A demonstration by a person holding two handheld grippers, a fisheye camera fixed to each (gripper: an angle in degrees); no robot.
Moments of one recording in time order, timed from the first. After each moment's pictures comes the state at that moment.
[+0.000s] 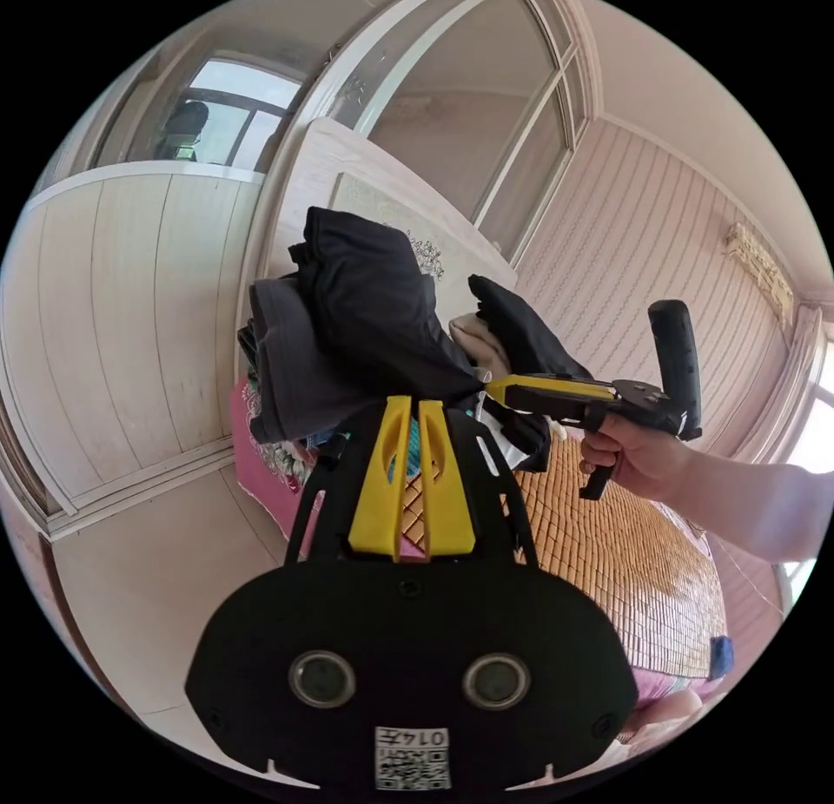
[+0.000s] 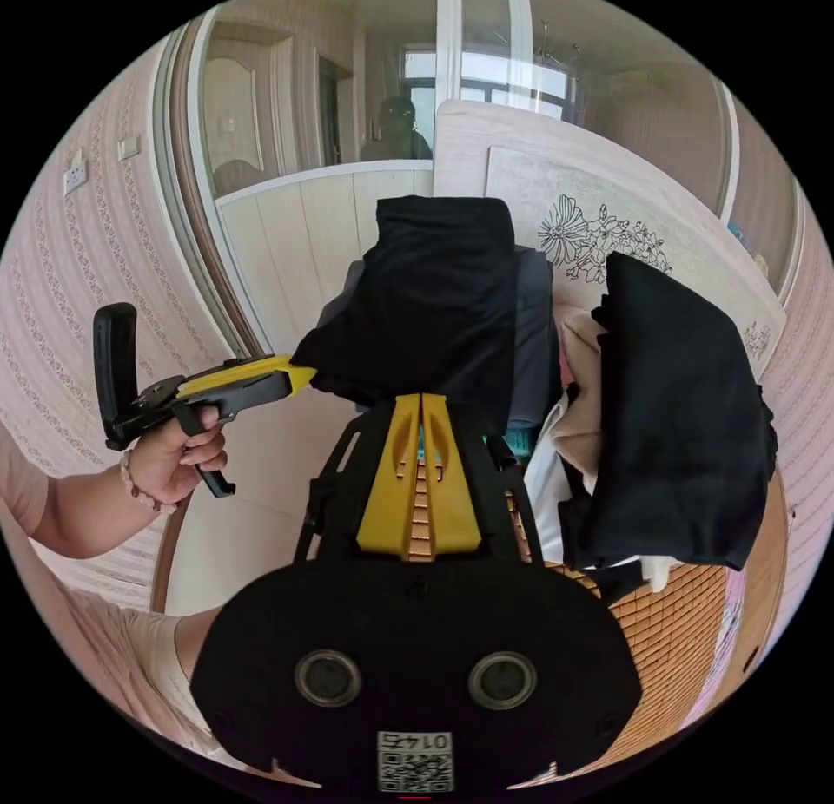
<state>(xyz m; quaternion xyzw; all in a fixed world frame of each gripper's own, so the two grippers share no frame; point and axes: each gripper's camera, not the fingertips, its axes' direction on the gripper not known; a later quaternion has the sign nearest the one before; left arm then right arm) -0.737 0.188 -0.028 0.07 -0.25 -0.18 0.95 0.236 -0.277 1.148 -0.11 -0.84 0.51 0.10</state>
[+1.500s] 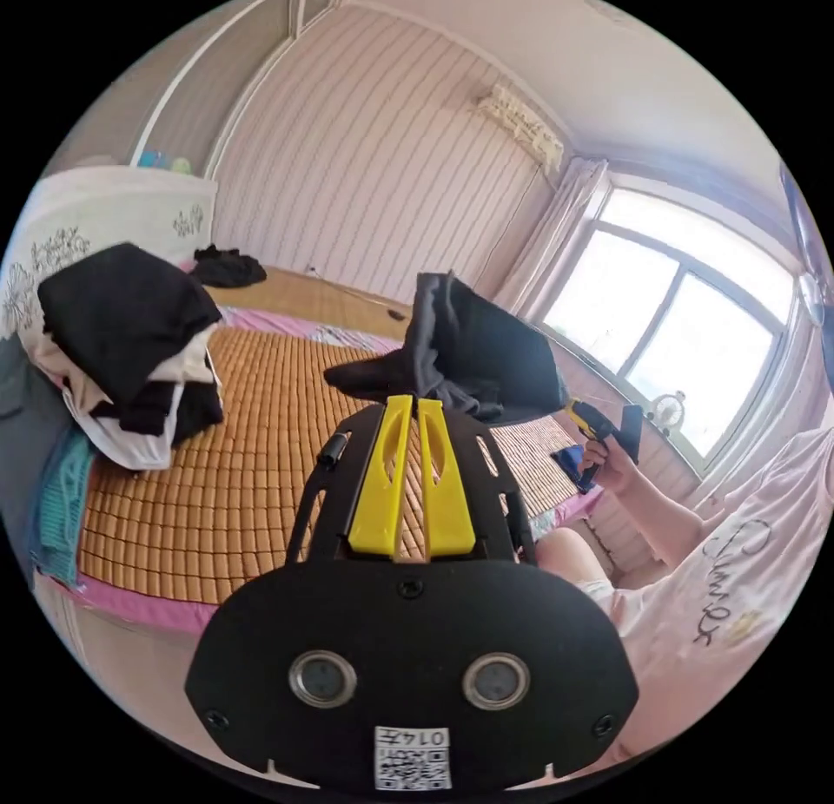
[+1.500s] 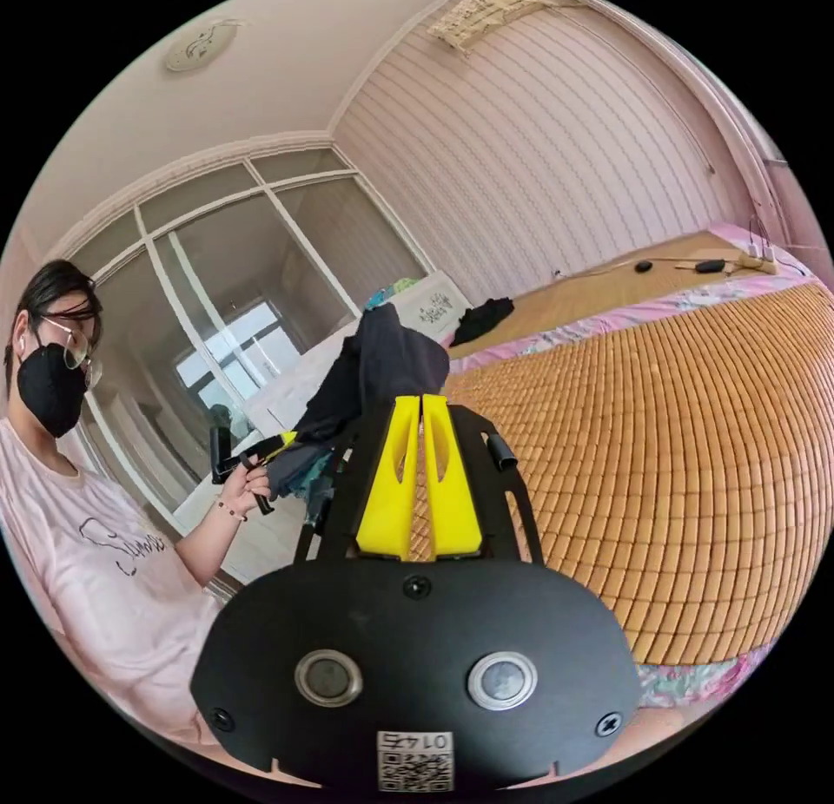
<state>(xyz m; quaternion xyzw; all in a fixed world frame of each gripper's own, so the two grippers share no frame) -0.533 0.049 0.114 -0.13 0.17 0.01 0.98 0.409 0.411 0.748 -0.55 -0.46 0.69 0.02</state>
